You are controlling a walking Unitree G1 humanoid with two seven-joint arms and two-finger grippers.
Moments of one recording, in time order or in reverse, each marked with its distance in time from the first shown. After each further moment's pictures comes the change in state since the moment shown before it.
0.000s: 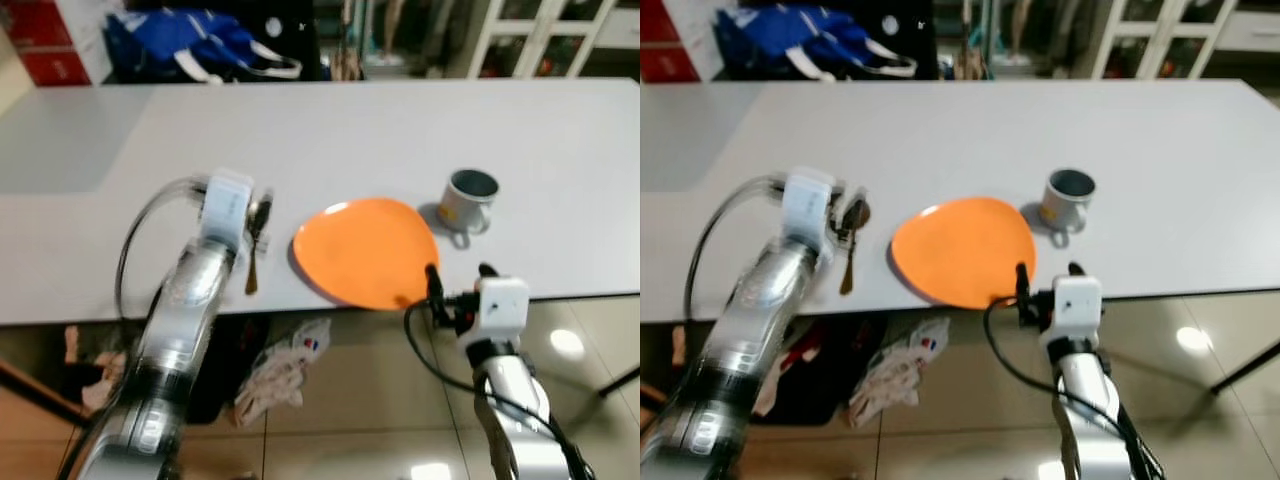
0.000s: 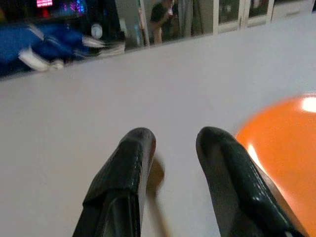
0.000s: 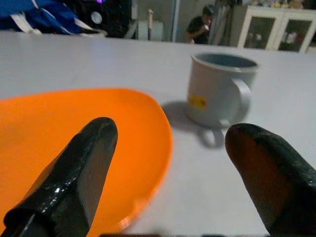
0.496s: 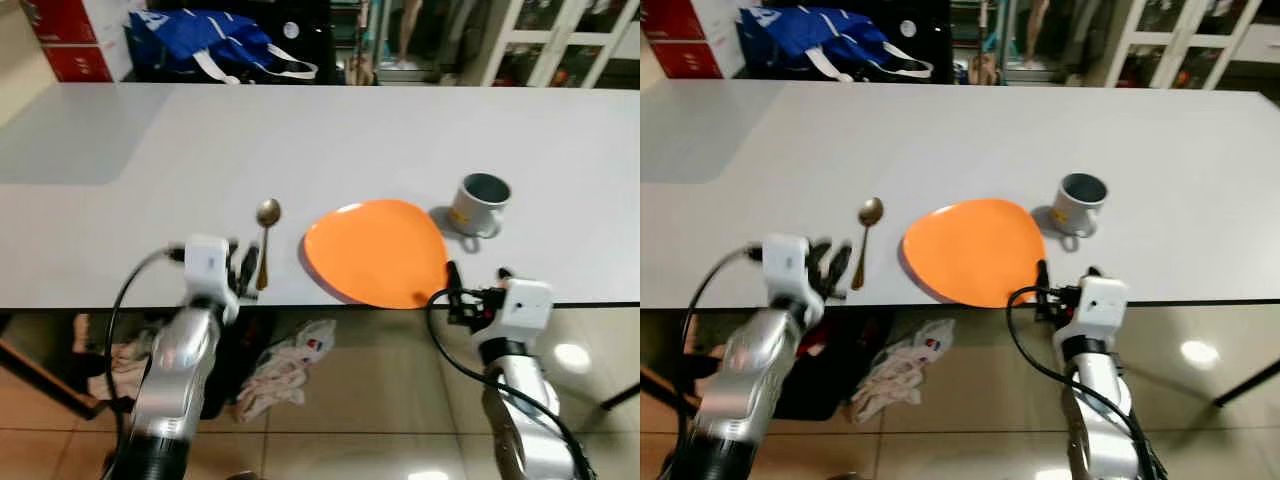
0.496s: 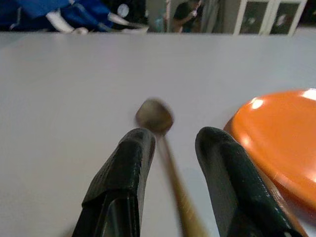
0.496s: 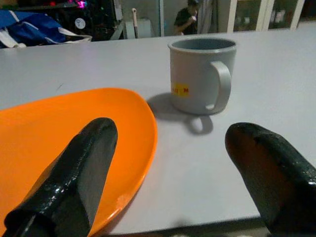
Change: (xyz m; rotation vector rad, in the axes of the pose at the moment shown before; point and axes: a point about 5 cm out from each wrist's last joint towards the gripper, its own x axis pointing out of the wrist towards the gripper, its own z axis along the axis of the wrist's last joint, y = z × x) left arm -0.022 -0.011 -0.023 -0.169 -0.015 0.093; right arm 0.003 -0.016 -0.014 0.138 0.025 -0.066
